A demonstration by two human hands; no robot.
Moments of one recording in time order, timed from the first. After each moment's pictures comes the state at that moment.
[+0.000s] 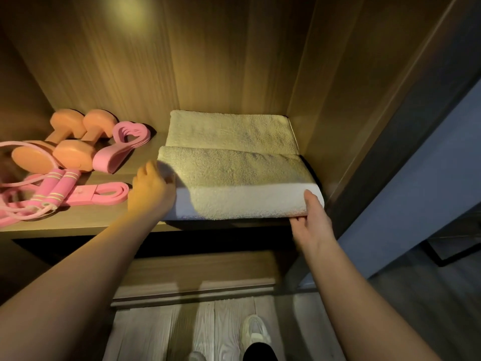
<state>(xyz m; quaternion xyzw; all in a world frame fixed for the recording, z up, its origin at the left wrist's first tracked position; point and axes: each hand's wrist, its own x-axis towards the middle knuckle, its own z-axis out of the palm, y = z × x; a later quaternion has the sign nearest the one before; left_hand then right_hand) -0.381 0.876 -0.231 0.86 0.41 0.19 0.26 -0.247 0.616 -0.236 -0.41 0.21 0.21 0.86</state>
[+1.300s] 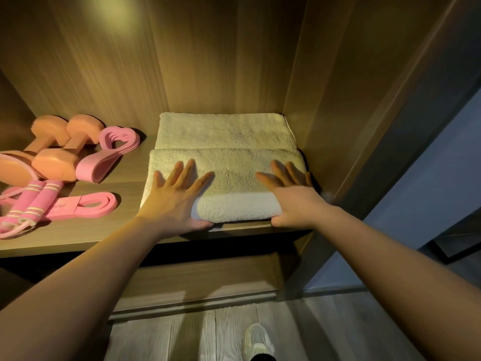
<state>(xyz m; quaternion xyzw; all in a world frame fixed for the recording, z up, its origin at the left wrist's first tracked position) -0.357 0.862 -0.231 0.99 0.12 -0.02 -0.06 -0.190 0.636 -0.217 -0.88 -0.46 0.11 -0.05</state>
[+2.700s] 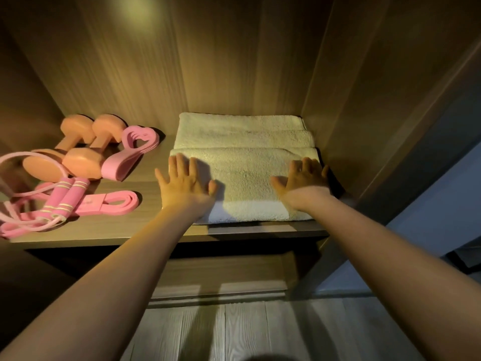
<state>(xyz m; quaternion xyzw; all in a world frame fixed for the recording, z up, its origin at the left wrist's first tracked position) -0.334 0.870 -0.227 0.94 0.34 0.03 0.00 -0.170 0.681 -0.214 -0.96 -0.29 0.05 -0.01</state>
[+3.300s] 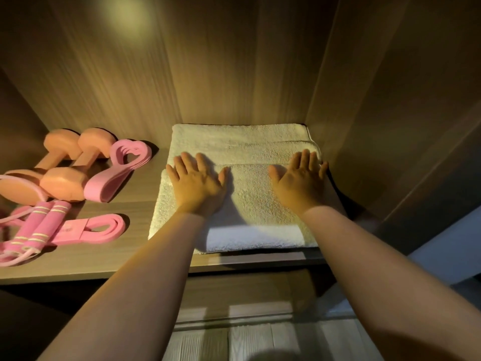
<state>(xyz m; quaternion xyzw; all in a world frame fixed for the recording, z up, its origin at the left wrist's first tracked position) -0.260 0.889 -0.241 0.92 0.37 0.14 0.02 -0.126 0.731 -0.244 -0.97 -0.23 -0.04 0.08</state>
